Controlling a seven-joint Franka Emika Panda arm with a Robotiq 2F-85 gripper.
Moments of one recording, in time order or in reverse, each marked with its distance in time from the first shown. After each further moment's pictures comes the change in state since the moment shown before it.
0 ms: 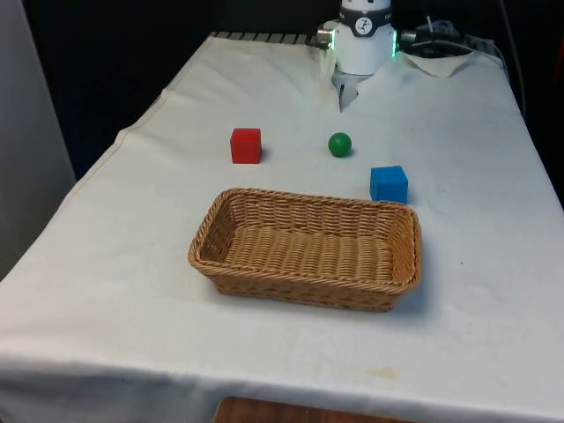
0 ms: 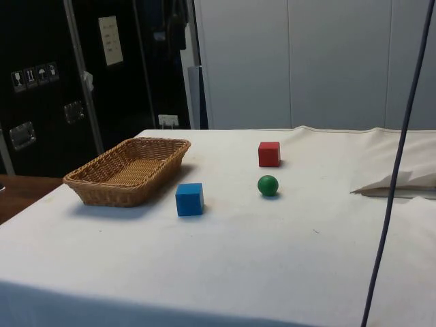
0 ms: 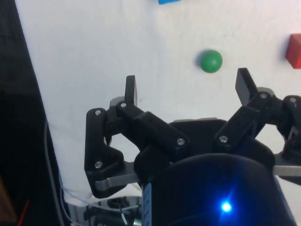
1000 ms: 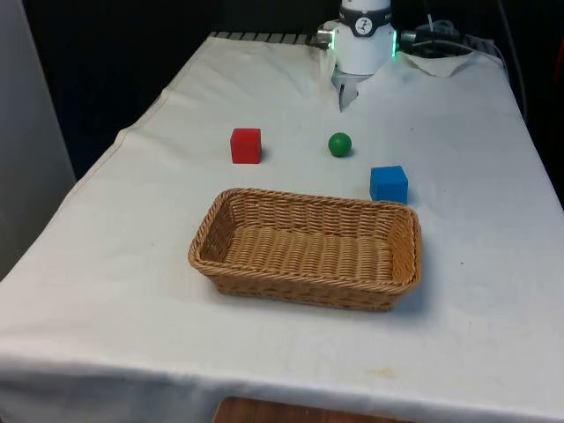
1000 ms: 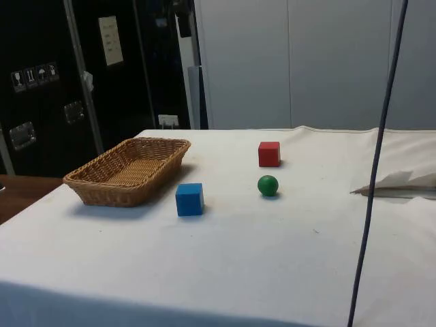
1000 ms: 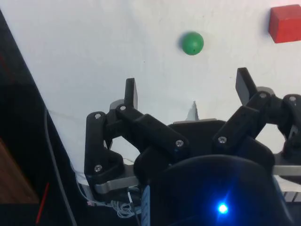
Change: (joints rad) arm -0.007 0.085 -0.100 0.167 0.032 -0.181 -0.034
